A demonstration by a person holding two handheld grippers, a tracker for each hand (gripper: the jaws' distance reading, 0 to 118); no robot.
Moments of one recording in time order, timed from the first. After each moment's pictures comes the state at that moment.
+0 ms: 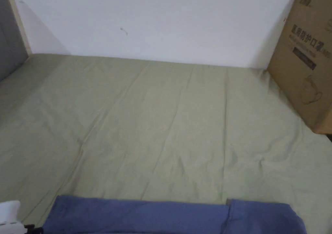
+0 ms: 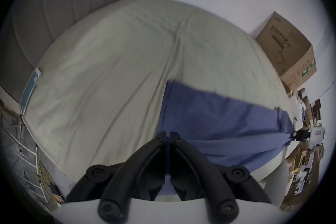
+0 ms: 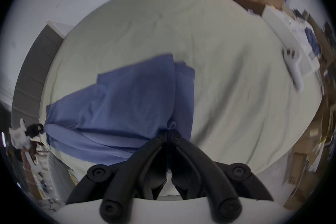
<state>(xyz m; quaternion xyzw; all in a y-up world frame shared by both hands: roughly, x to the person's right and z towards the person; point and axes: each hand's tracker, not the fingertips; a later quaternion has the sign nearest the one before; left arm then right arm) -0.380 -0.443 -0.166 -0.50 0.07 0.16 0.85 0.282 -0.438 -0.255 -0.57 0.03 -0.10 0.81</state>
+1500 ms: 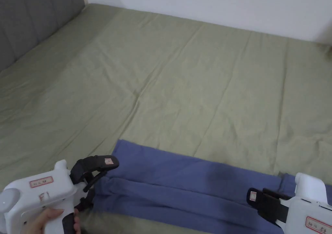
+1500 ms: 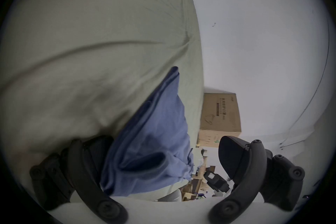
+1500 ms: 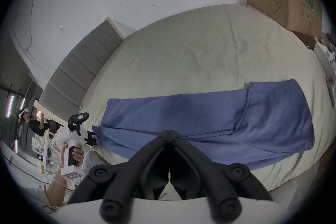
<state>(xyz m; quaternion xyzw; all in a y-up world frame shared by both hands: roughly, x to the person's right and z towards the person) -0.425 -0.529 -0.136 -0.33 -0.07 0.65 0.68 0.052 -0.382 -0.215 -0.45 0.22 -0.12 0.86</state>
